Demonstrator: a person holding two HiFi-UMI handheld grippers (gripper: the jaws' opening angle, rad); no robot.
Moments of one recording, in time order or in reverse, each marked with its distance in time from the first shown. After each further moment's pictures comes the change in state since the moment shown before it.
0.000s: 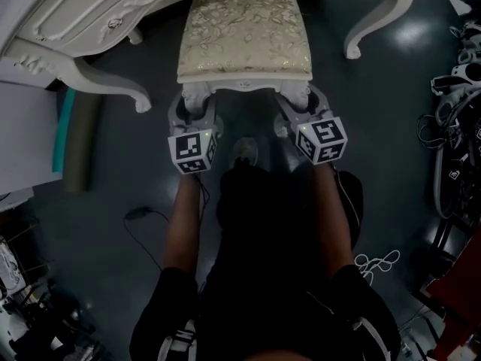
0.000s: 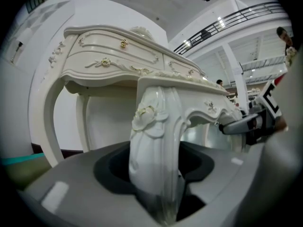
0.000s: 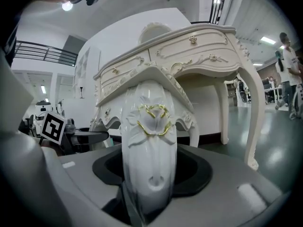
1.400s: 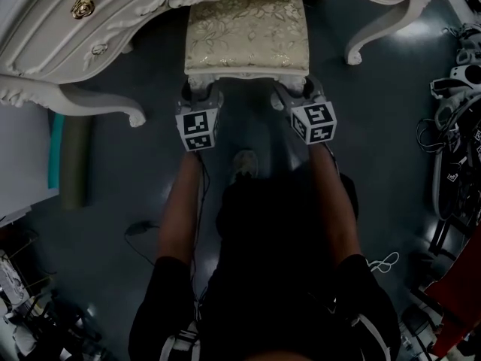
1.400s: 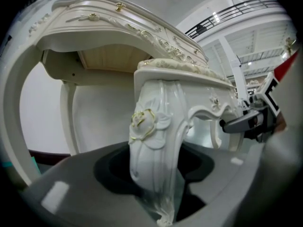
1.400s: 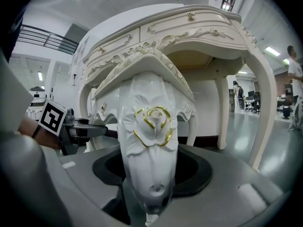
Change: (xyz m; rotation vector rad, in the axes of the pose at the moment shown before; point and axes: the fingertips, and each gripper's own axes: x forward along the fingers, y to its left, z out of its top) left arm 0.117 0.021 -0.037 0.064 0.021 -0.030; right arm 0.093 -0.066 -0.028 -0.083 0.022 -0.068
